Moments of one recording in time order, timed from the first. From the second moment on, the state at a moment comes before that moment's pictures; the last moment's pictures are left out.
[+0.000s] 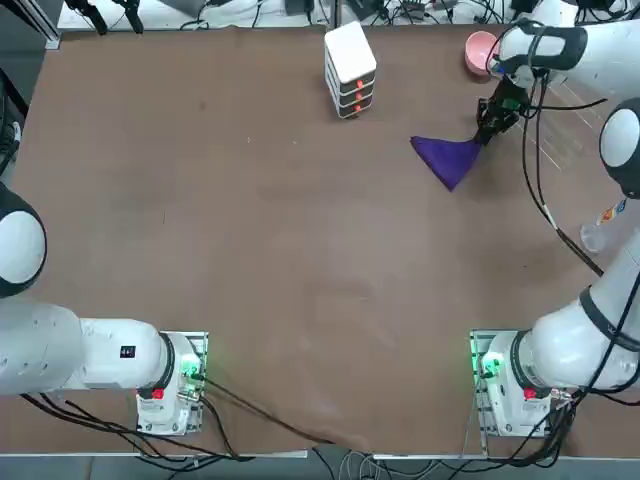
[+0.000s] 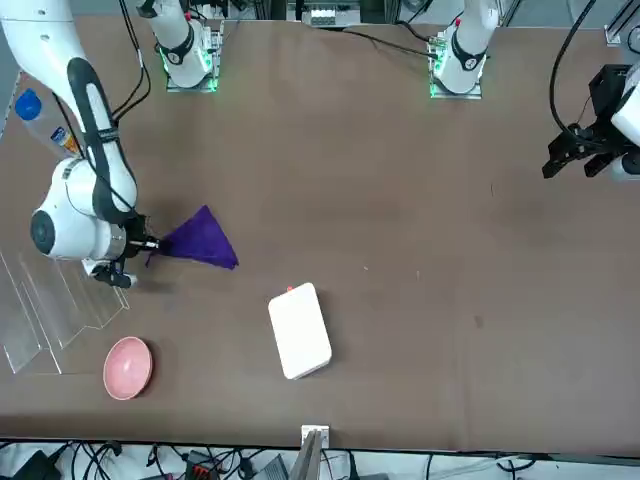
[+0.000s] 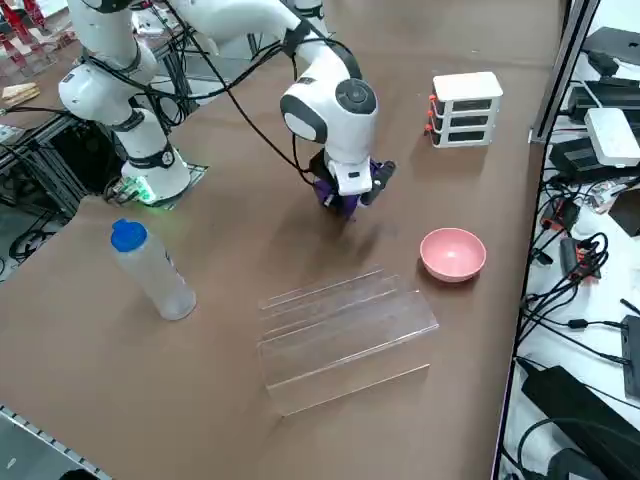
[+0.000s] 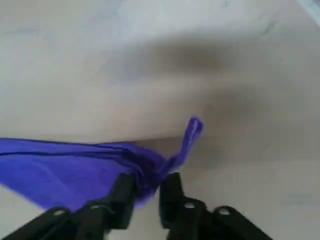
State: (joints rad) arm -0.05 0.51 0.00 -1.86 0.15 2.12 0.01
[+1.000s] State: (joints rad) arm -0.09 0.43 -0.02 -1.67 0.01 1.82 0.01
